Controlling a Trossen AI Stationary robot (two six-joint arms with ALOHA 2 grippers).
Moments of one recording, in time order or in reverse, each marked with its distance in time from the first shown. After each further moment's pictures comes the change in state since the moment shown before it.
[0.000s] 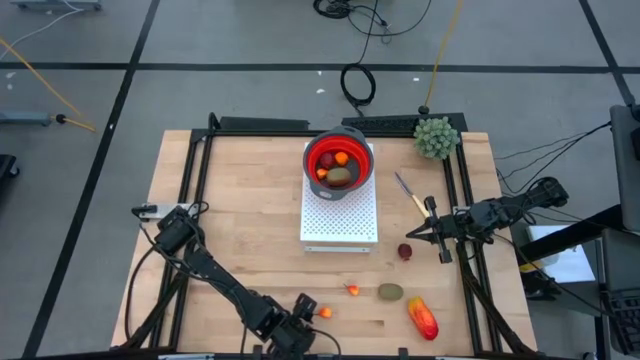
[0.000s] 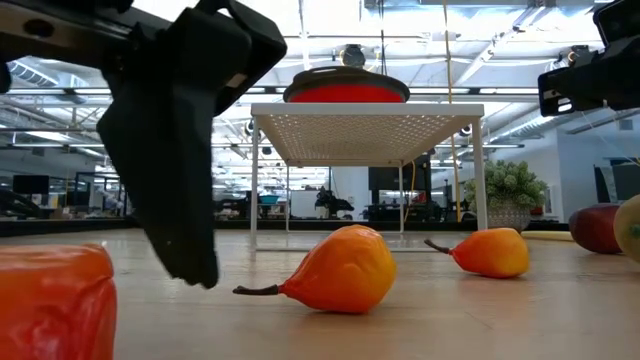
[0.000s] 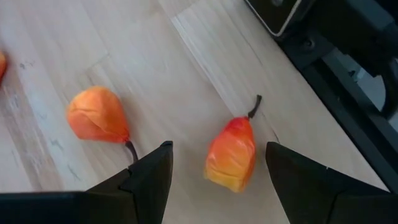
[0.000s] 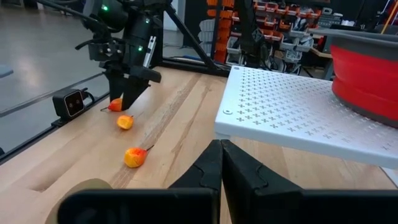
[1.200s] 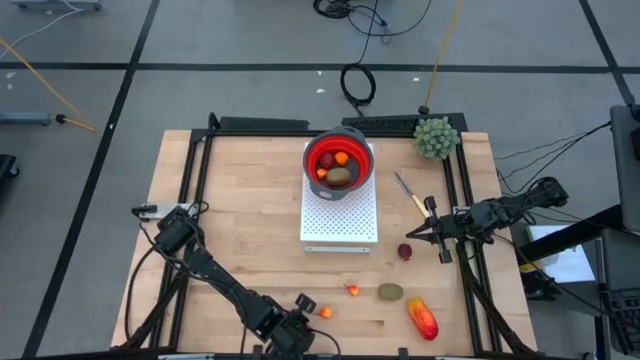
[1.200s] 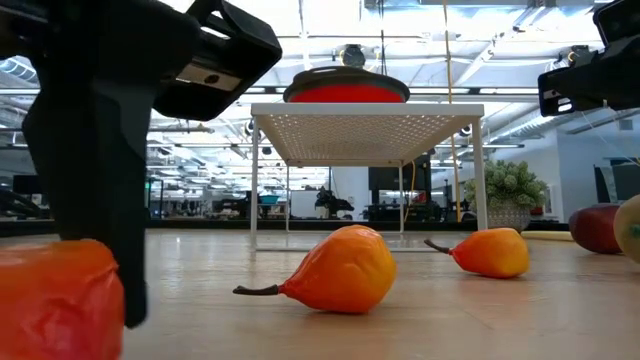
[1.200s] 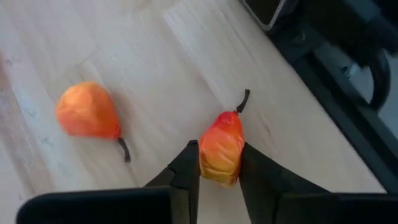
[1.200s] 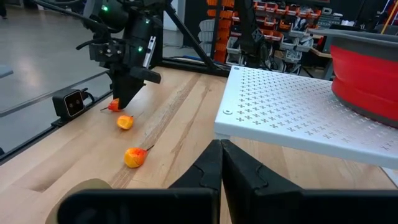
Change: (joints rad) left arm 0.001 -0.006 0.000 -0.019 0.025 0.005; right arm 0.000 0.000 0.000 0.002 0.000 0.000
